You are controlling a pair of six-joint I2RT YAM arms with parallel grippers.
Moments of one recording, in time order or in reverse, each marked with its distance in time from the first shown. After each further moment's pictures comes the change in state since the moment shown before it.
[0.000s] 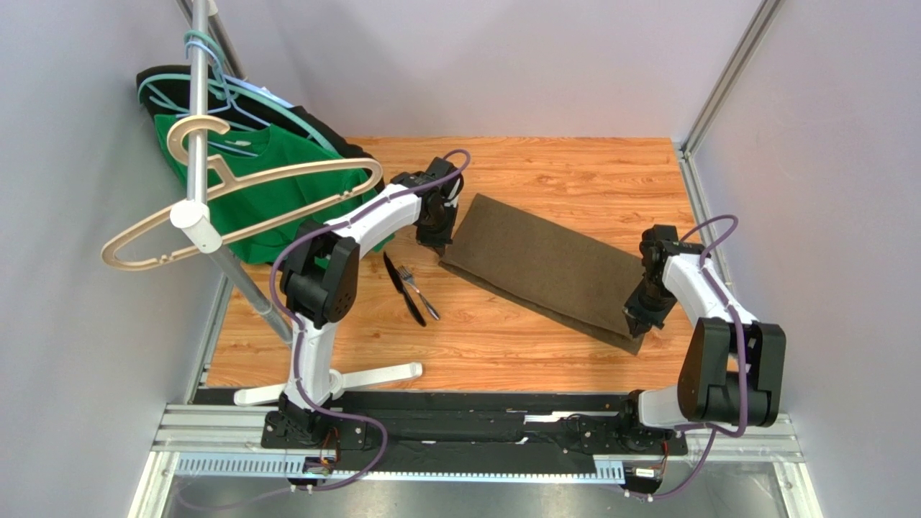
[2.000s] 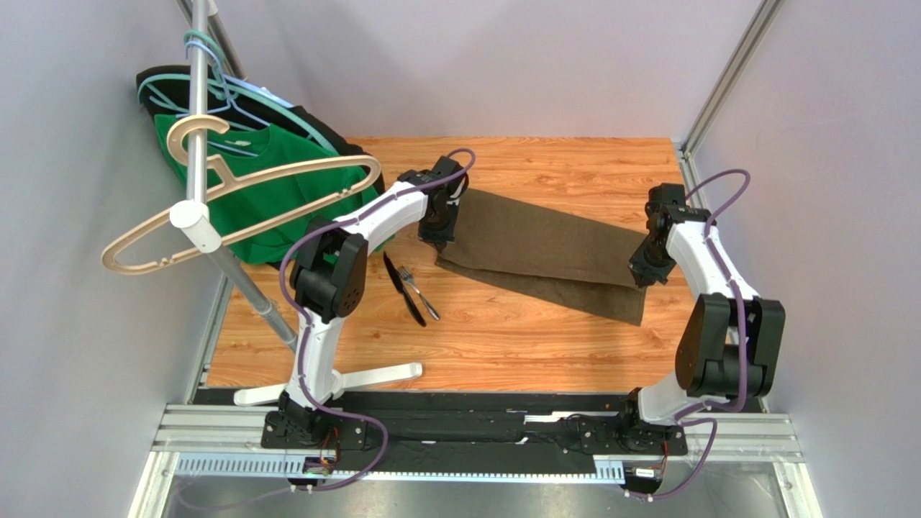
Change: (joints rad) left arm -0.005 0.082 0.079 -0.024 -0.077 -0.003; right arm 0.000 0.157 0.269 0.092 0.039 -0.006
